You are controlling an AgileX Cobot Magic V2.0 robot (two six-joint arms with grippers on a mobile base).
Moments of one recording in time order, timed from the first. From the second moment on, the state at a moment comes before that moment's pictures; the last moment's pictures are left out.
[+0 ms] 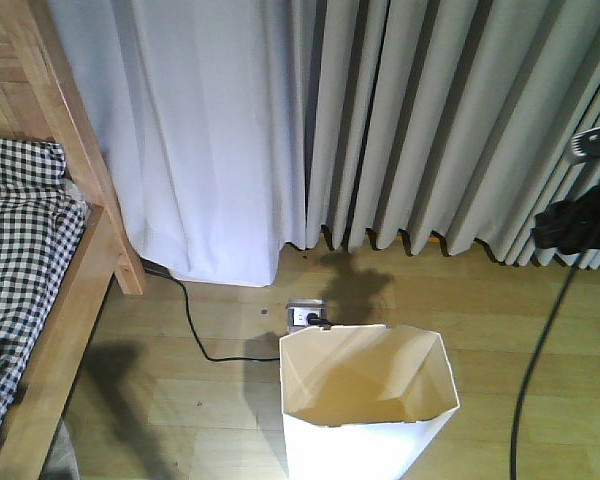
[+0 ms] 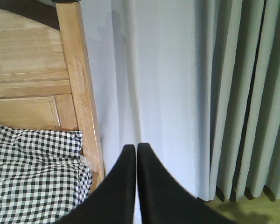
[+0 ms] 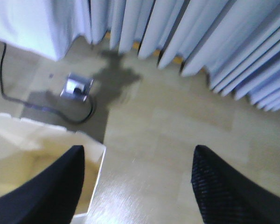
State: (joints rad) left arm 0.00 -0.02 0.03 0.04 0.14 -0.05; right arm -0.20 1.44 -0.73 0.71 0.29 -1.07
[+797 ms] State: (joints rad) left arm 0.00 -0.02 0.03 0.04 0.14 -0.05; right arm -0.01 0.45 -0.25 0.91 0.04 -1.03
